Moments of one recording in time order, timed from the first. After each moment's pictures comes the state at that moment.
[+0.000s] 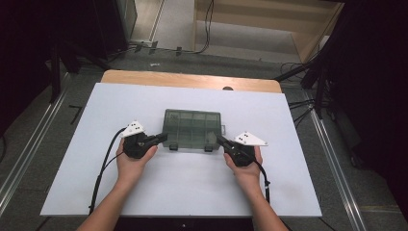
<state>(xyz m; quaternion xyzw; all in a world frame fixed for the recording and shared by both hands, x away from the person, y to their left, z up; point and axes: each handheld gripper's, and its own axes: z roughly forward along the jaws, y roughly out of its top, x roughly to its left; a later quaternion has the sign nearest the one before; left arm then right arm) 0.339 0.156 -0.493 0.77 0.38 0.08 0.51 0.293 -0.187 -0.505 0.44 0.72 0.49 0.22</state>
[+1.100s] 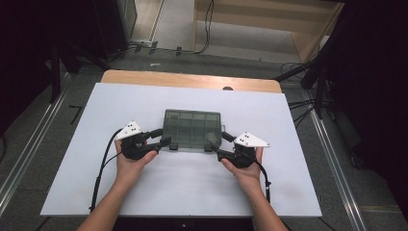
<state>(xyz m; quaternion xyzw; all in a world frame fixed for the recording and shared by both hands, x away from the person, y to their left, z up) 0.331 0.162 -0.485 0.74 0.34 0.08 0.57 0.286 -0.186 -0.493 0.41 0.72 0.53 0.19</state>
